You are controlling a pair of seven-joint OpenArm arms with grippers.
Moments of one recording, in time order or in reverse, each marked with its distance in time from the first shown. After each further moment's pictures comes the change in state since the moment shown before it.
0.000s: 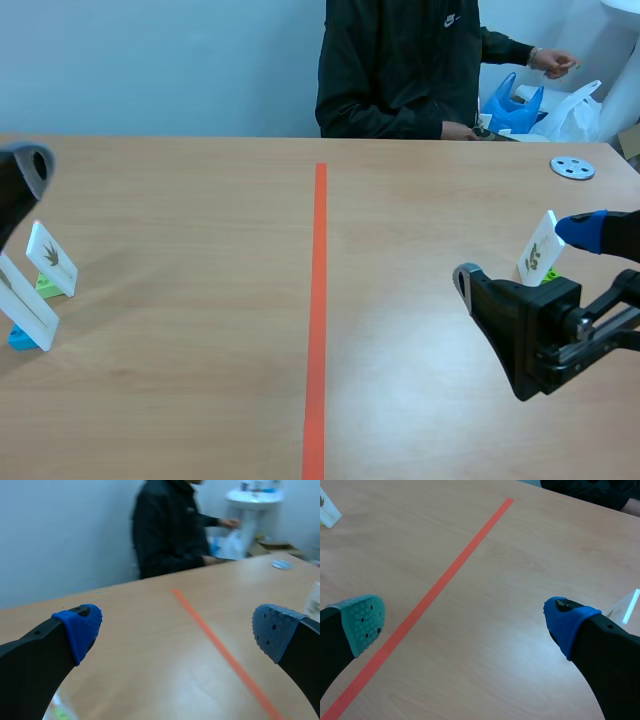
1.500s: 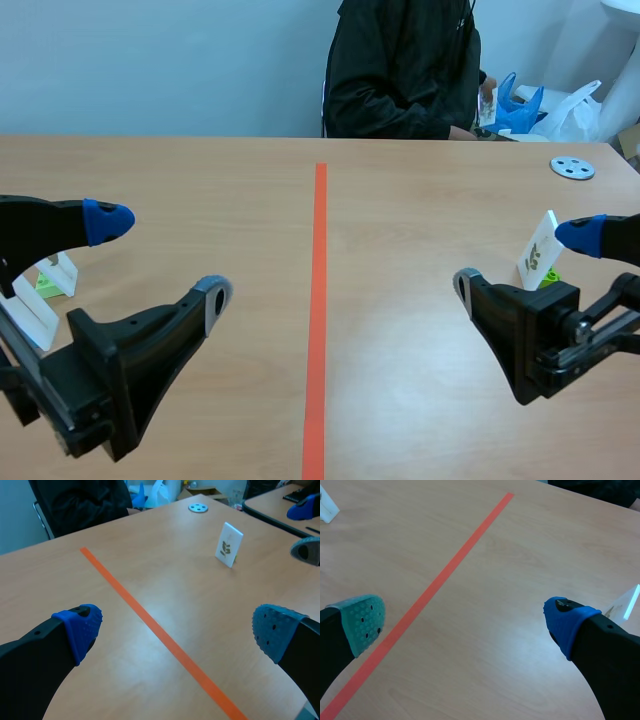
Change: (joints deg) left arm 0.7 -0.3 18.9 2.0 11.0 0.9 5.4; right arm 0.0 0.0 0.0 0.0 0.0 0.0 -1.0
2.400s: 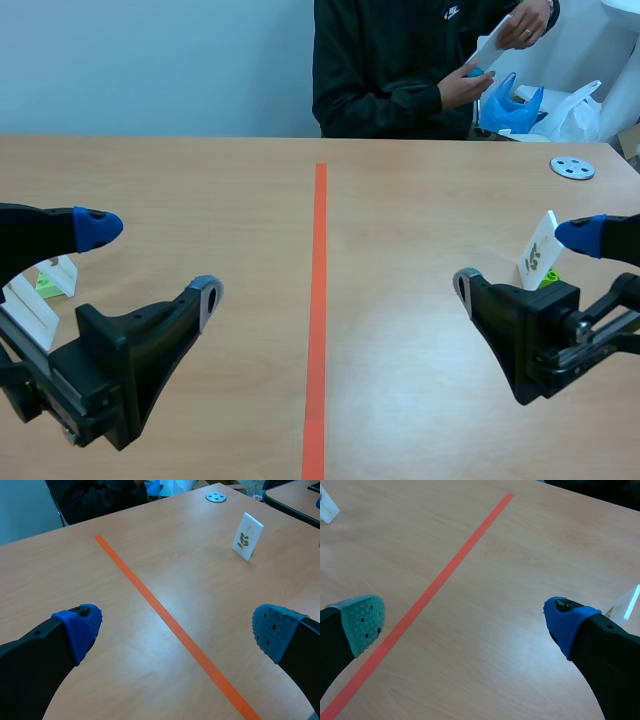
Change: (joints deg) left arm 0.0 0.4 0.3 0.0 0.6 3.9 2.7; right arm 0.0 0.0 0.0 0.0 0.1 0.0 0.0
